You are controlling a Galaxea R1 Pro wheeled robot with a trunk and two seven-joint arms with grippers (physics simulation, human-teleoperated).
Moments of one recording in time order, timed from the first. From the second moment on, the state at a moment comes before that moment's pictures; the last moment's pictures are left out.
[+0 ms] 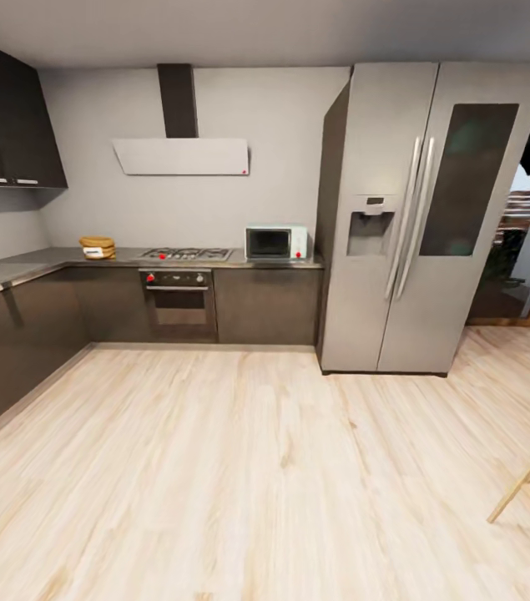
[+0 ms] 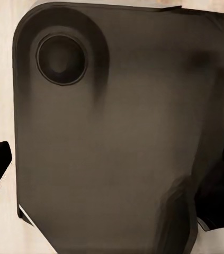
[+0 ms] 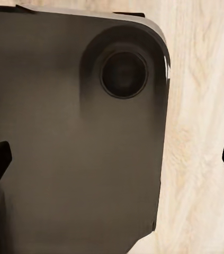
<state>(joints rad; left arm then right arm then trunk) 0.00 -0.04 0.03 -0.03 0.09 -0.01 -0.02 0.00 0.00 0.02 0.00 0.01 -0.08 -0.01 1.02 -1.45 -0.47</state>
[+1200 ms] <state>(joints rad) 0.00 -0.04 0.03 -0.03 0.14 -0.01 -0.02 0.00 0.00 0.02 0.00 0.02 -0.07 -0.02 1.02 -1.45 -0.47</state>
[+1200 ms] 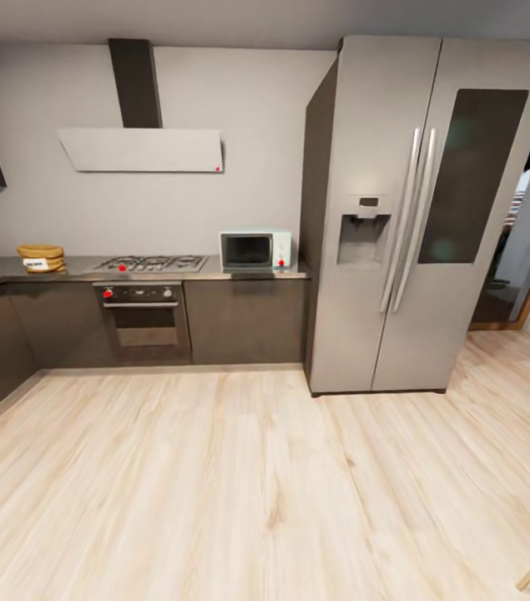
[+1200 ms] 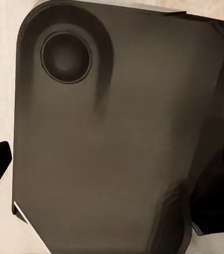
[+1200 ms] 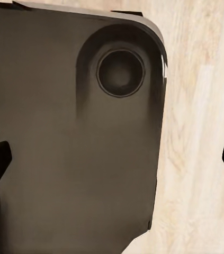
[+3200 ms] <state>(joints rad) 0.00 -0.04 0.03 -0.03 0.15 -0.01 -0.02 0.00 0.02 0.02 0.00 0.13 -0.08 -0.03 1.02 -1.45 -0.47</state>
